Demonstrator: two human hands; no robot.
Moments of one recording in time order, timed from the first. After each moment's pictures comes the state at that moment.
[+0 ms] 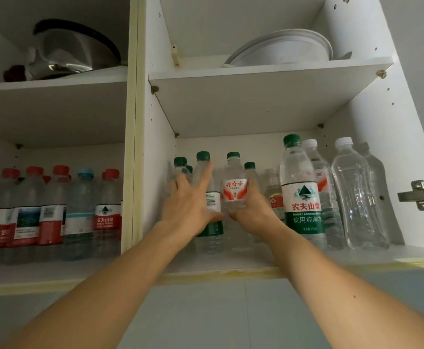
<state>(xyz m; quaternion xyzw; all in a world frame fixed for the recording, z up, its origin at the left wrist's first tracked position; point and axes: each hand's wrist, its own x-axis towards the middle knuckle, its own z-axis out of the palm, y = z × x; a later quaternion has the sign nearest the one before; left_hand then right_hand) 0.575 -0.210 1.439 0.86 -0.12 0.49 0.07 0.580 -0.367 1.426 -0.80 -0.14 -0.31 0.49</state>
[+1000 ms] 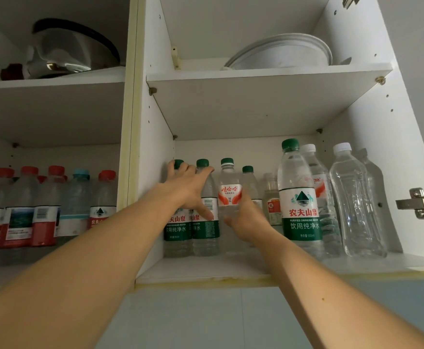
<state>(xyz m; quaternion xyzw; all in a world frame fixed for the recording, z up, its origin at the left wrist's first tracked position) 0.611 -0.203 1.503 0.92 -0.11 0.37 -0.11 0.593 -0.362 1.423 -0.83 -0.12 -0.31 0.44</state>
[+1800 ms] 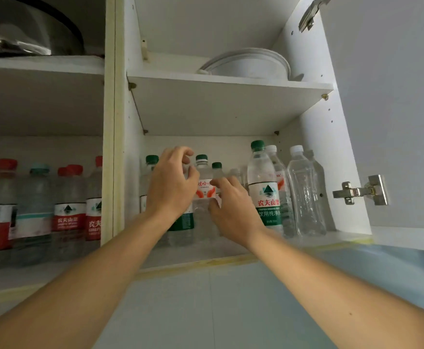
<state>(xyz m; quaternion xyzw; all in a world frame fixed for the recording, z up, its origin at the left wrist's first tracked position) 0.538 -0.224 1.458 0.68 -0.29 0.59 0.32 0.514 -0.360 1.411 -0.81 -0.16 -0.50 0.25</state>
